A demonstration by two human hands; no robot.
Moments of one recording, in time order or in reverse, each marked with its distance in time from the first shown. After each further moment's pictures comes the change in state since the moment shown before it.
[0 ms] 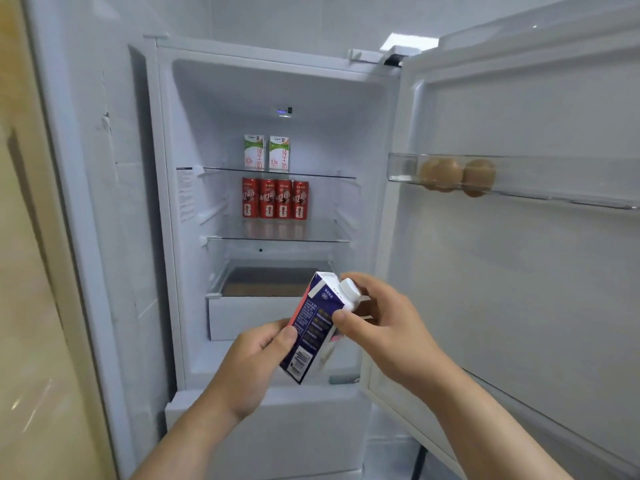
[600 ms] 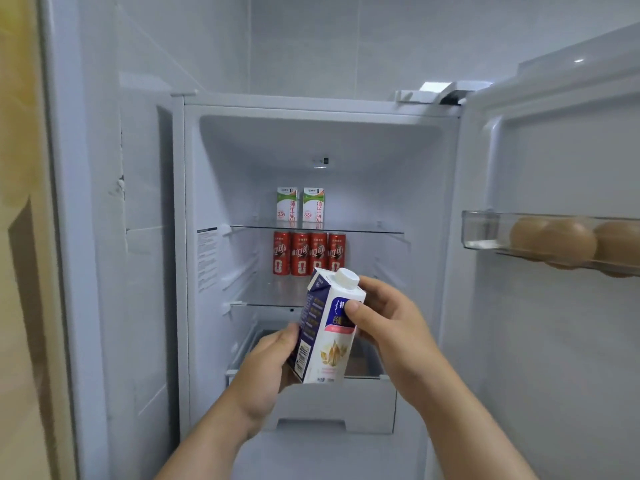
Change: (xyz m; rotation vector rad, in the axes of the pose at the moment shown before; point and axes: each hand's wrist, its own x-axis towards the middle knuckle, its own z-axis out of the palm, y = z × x) left_hand 0.140 -0.006 -0.057 -0.217 0.150 -0.098; right_hand 0.172 0.027 0.028 0.386 -0.003 -0.044
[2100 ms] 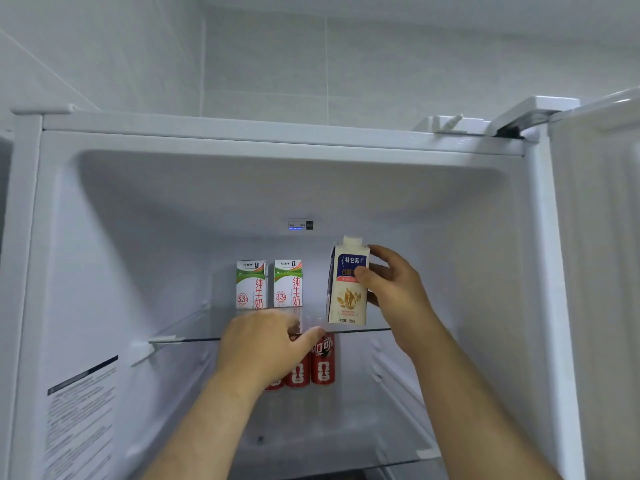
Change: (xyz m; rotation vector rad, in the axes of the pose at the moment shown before) left_hand 0.324 0.037 -0.051 1.503 0.262 0.542; right_hand 0.305 0.019 -0.053 -0.145 0.318 -0.204
